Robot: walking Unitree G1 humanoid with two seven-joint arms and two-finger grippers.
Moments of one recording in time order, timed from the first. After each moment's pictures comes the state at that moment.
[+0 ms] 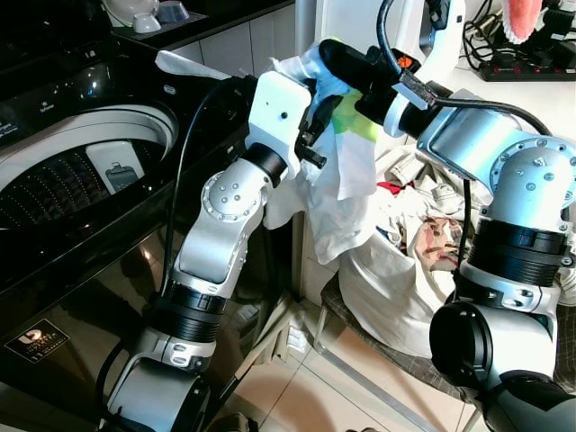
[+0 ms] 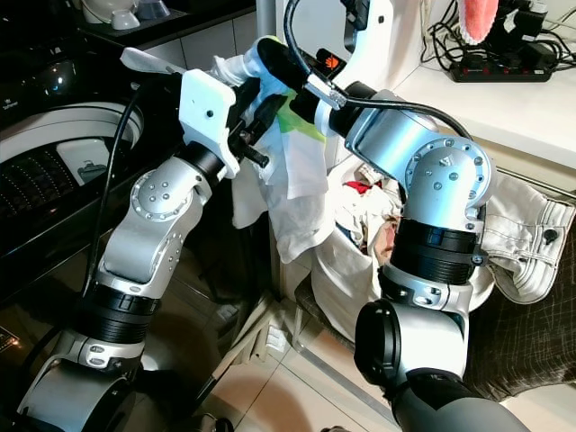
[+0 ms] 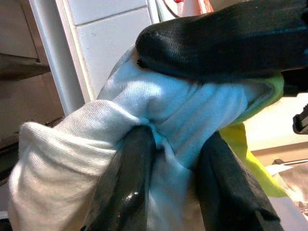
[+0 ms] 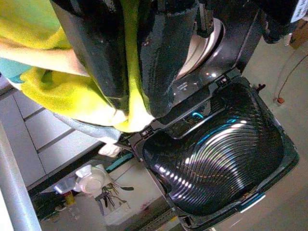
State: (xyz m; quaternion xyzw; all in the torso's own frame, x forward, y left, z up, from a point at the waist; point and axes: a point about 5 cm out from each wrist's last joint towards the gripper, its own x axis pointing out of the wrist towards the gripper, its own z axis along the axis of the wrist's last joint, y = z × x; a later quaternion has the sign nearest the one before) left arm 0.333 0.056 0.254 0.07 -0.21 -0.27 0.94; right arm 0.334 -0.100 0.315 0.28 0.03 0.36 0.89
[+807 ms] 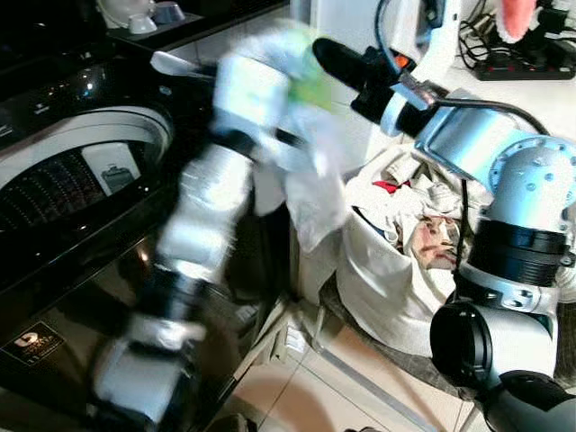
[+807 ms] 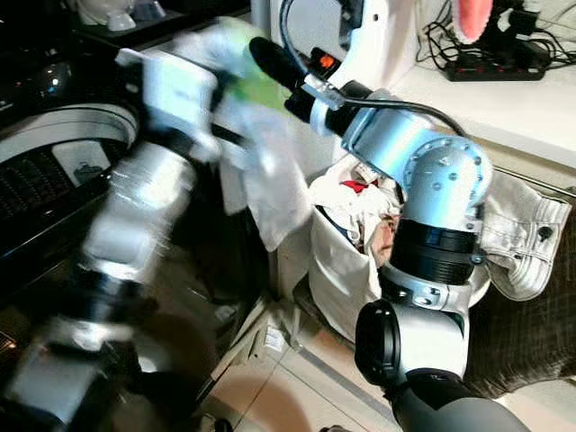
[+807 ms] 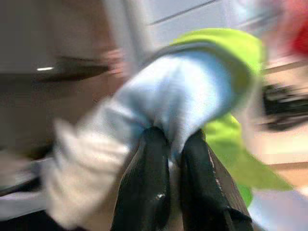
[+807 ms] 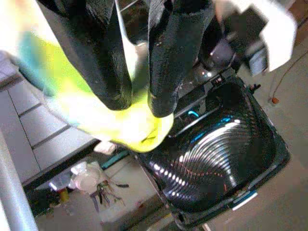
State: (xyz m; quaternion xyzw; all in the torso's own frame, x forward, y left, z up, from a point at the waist) left arm 0.359 0.108 0.261 0.10 -0.21 -0.11 0.97; right arm 0.331 -0.099 0.319 0.28 0.02 0.38 0.88
